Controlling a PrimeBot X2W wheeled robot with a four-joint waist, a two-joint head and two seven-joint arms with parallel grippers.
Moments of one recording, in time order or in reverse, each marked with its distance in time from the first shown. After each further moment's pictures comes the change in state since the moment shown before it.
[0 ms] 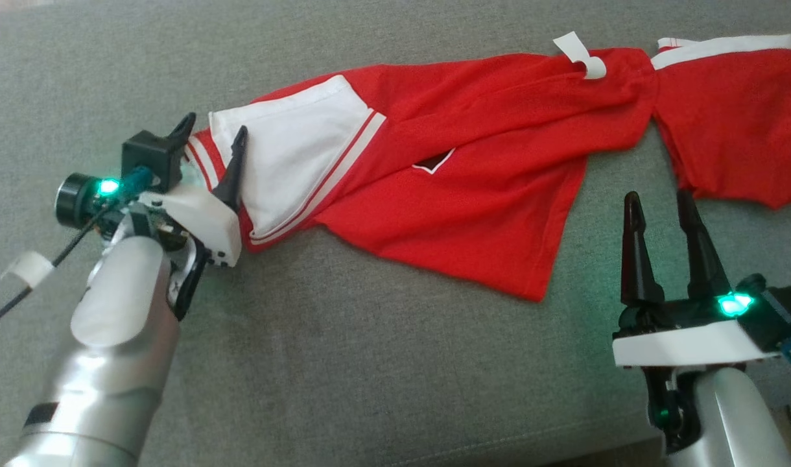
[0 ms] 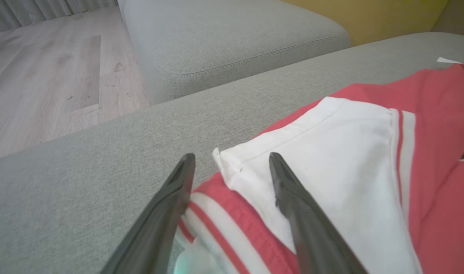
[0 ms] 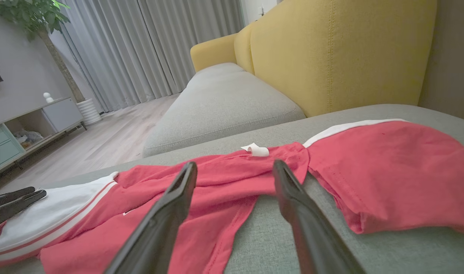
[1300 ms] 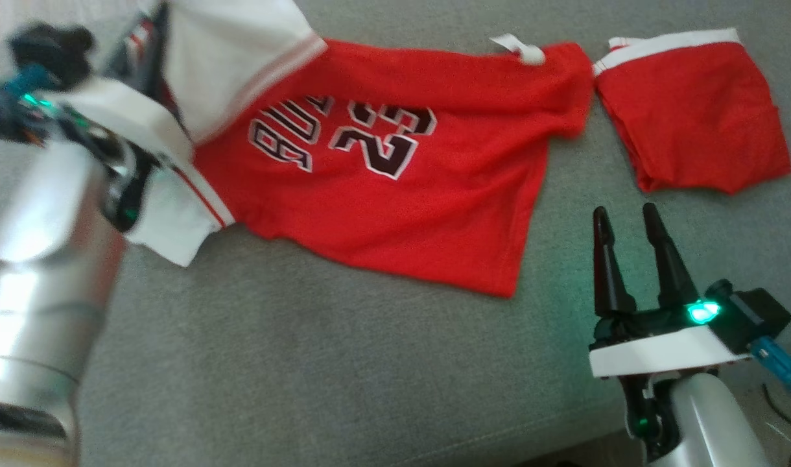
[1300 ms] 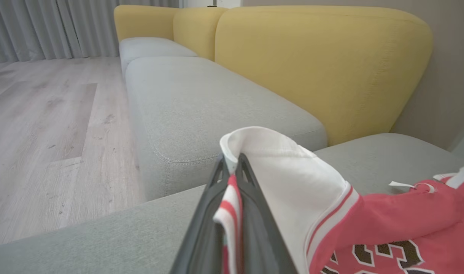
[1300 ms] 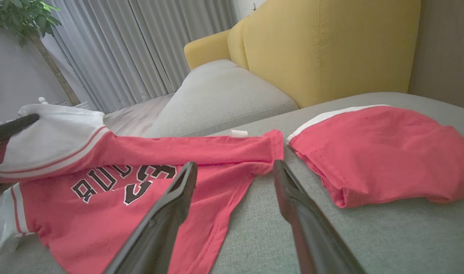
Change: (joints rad) left arm -0.231 0.097 -0.145 0.062 -0.339 -0.026 -0.075; right arm -0.002 0.000 0.060 0.051 0.032 0.000 0.000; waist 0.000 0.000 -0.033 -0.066
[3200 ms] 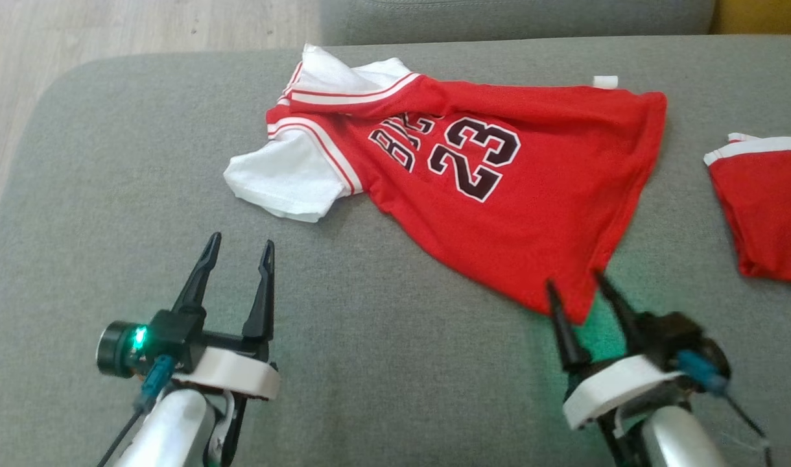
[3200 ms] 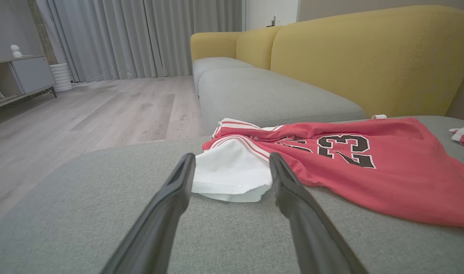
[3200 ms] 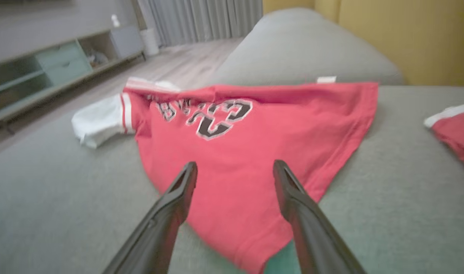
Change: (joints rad) left arm 0.690 -0.045 0.028 -0.477 0.201 0.247 -0.191; right arm 0.028 0.000 0.033 0.160 -0.192 0.000 0.091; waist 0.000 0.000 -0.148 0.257
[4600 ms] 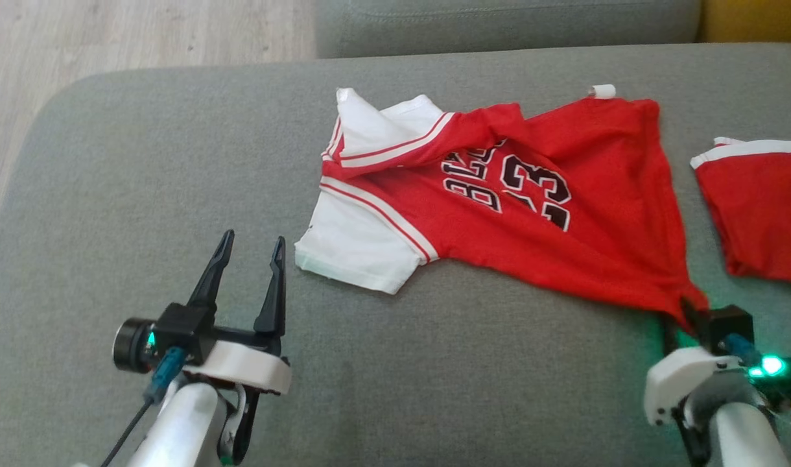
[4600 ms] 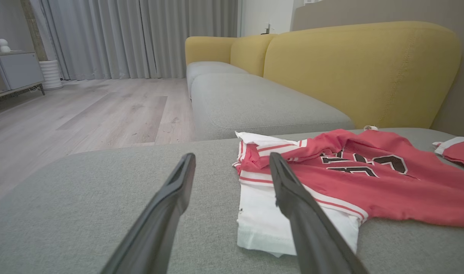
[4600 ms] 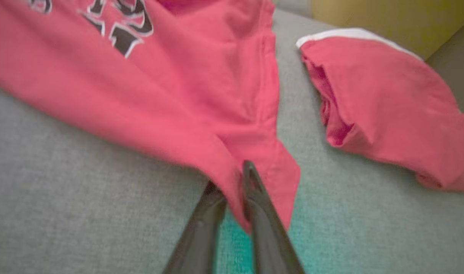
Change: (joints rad) left arm -0.017 -0.077 0.058 0.061 0.036 -0.063 0.000; right arm -0.060 0.002 -0.344 0.188 -0.387 0.000 0.170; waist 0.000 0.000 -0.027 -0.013
